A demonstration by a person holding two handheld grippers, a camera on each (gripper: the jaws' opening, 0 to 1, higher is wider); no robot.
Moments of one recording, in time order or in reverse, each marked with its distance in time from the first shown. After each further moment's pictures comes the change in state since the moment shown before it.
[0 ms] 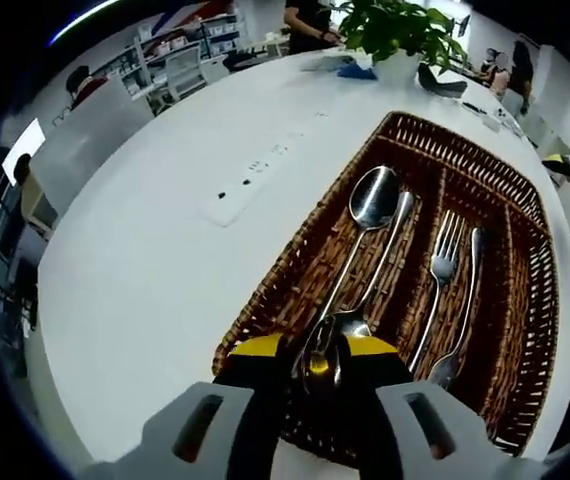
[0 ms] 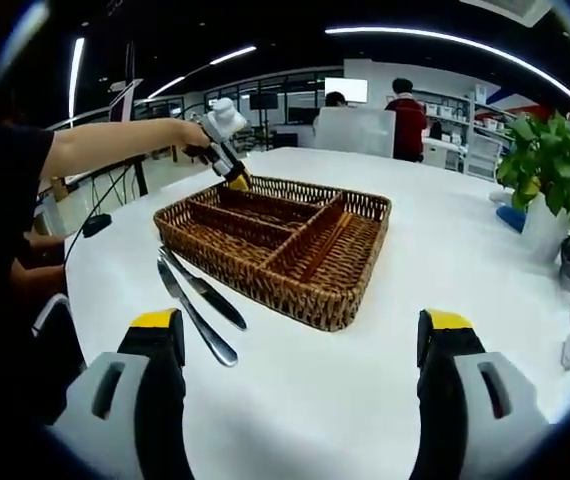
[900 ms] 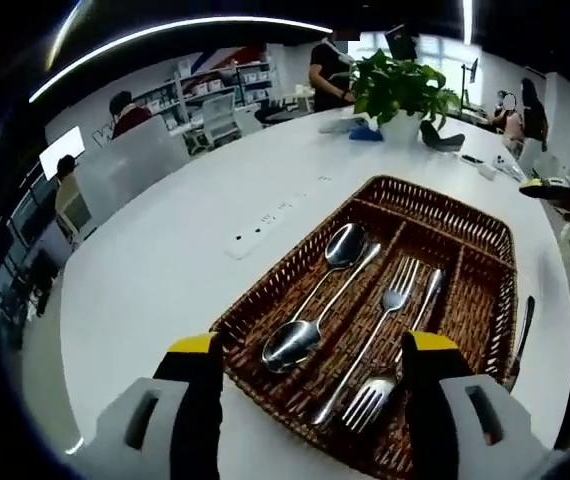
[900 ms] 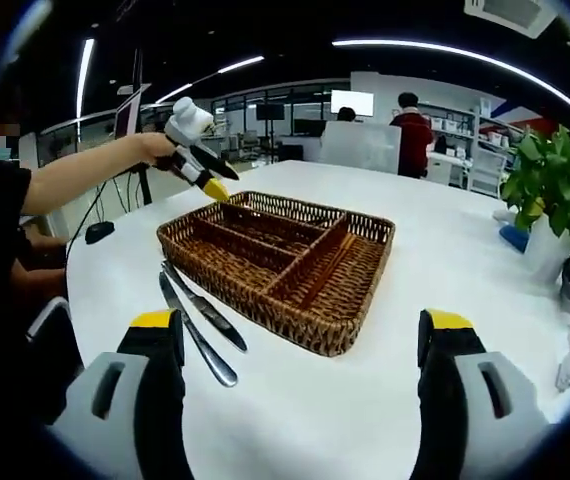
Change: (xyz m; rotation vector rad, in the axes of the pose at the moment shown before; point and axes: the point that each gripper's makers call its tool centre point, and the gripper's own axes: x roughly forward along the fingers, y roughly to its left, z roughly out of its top) left arm -0.070 -0.050 0.002 -0.100 -0.269 0.098; right arm 0.003 0.002 0.024 -0.039 -0.047 0.012
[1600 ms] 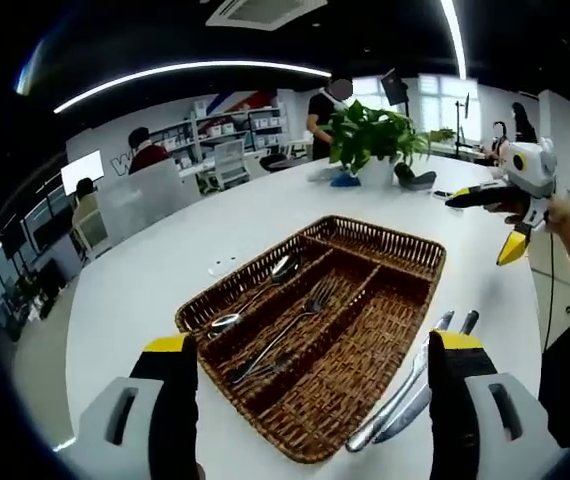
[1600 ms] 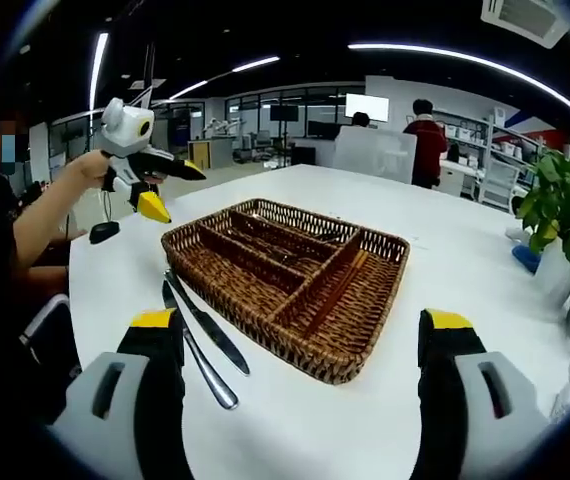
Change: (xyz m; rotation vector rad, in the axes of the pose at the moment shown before) left arm -0.070 -0.090 -0.009 0.002 -0.189 0.043; right arm 0.018 0.003 0.024 -0.048 -0.008 0.047
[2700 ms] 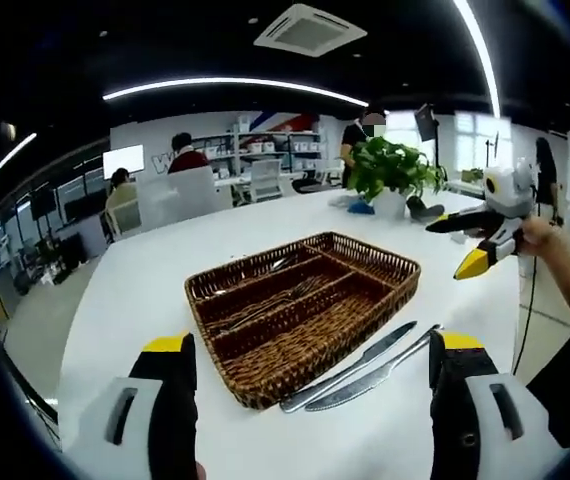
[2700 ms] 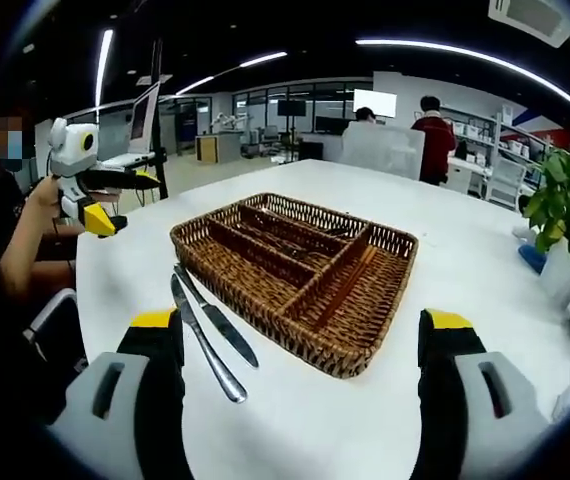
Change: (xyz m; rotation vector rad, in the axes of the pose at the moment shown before) left arm -0.058 -0.043 -0.020 -0.139 -0.130 0.125; right arm -0.005 0.009 -0.006 -0.009 0.021 0.033
